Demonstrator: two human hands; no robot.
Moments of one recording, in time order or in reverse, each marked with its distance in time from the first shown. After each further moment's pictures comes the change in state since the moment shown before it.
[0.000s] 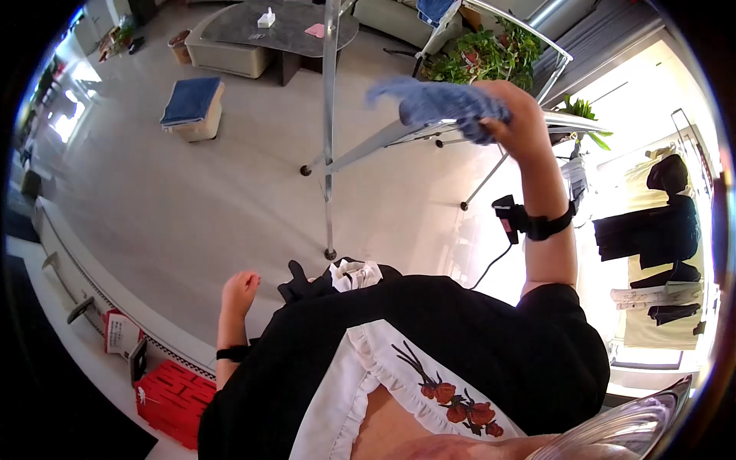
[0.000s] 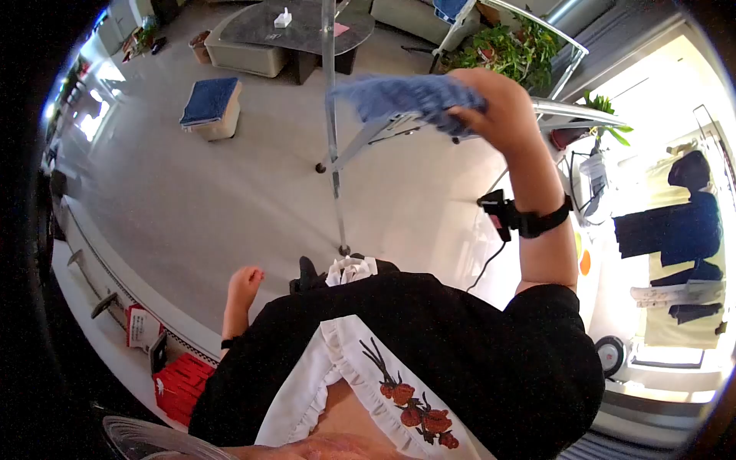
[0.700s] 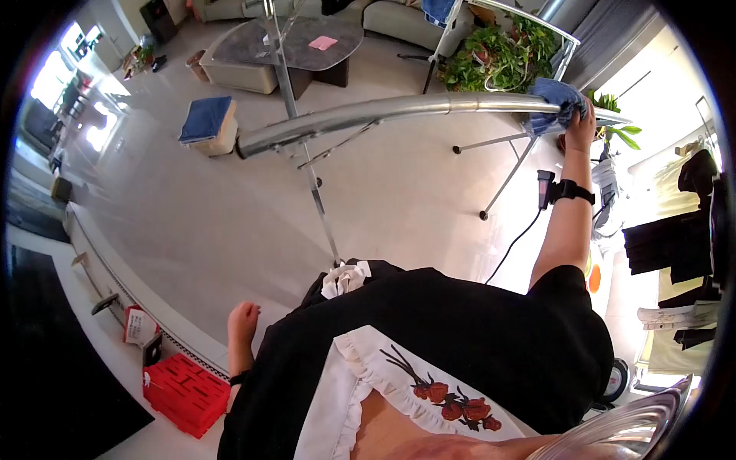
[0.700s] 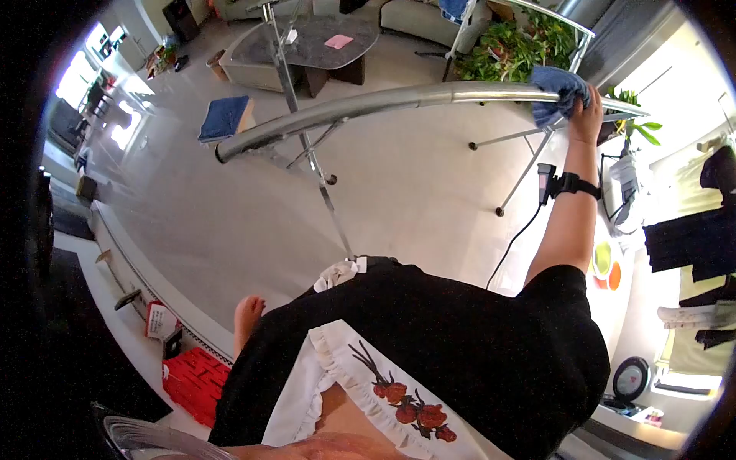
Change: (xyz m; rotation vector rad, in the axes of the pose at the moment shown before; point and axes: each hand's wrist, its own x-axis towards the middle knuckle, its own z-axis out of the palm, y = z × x) left_hand -0.054 0.079 0.046 0.162 0.048 -0.237; right_hand -0.175 0.351 -0.082 -0.449 0.698 0.296
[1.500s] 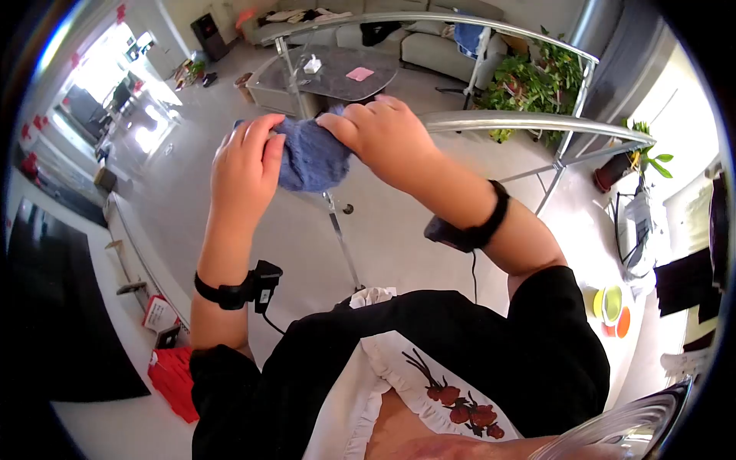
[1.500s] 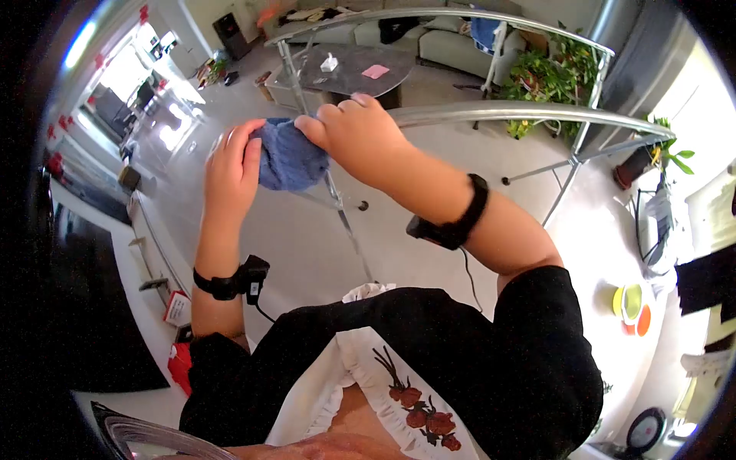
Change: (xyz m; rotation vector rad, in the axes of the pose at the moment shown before) left_hand 0.091 0.376 -0.163 0.274 0.739 0.822; right_hand 0.010 -0.369 0.009 0.336 -0.444 -0.643
